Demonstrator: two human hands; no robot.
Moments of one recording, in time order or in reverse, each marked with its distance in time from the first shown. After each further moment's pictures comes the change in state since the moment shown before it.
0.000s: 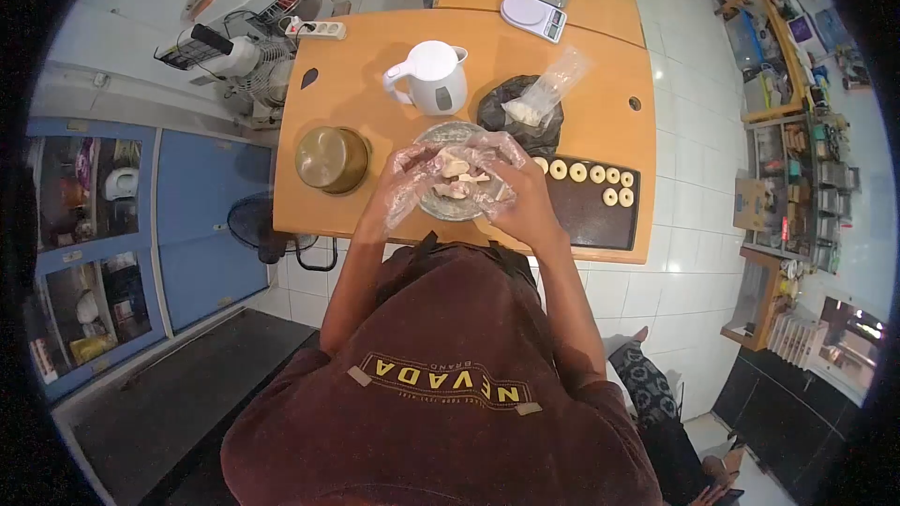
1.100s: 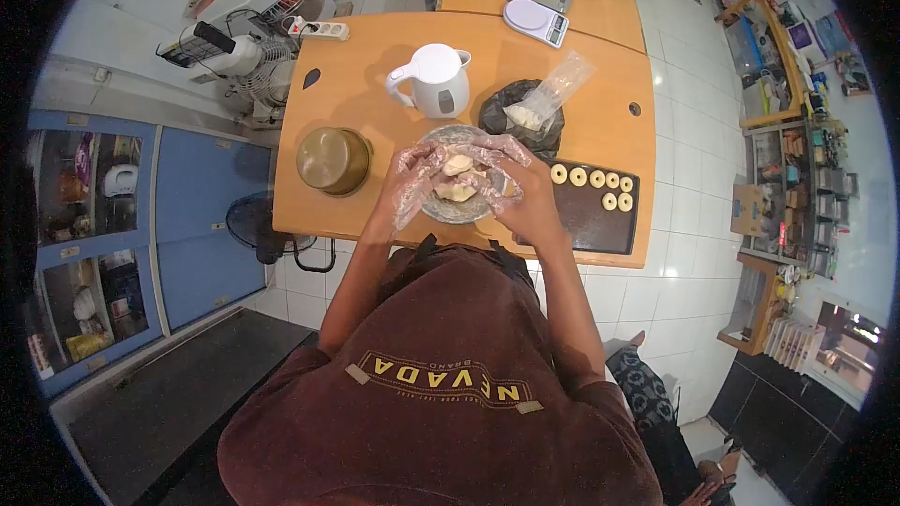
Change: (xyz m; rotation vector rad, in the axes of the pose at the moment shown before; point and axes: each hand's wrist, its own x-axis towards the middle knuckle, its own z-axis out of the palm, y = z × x) left_hand 0.007 -0.006 0.006 -0.064 0.012 0.072; right_hand 0.002 0.004 -0.001 -0.014 -0.023 0.024
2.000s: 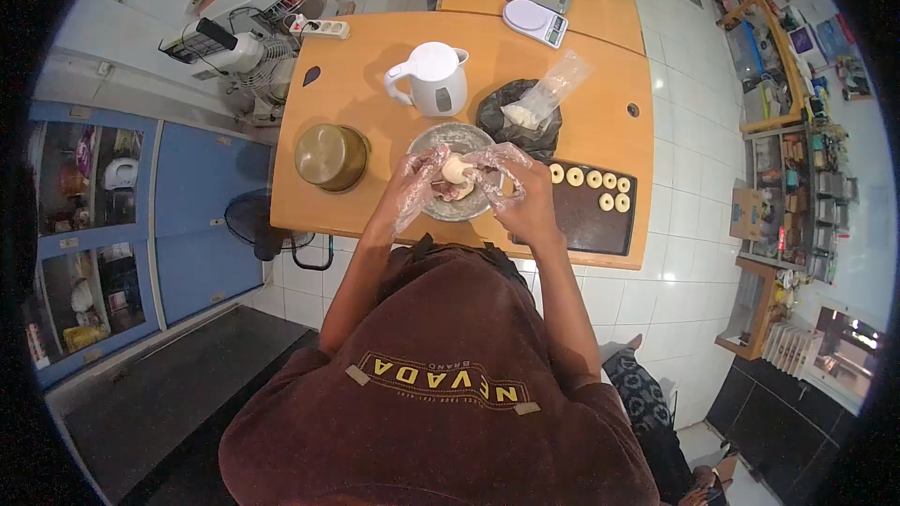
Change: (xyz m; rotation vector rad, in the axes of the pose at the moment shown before) left_hand -0.008 -0.009 0.011 0.104 0.024 -0.084; right_hand -0.020 0.015 -0.006 0.035 -0.030 0.082
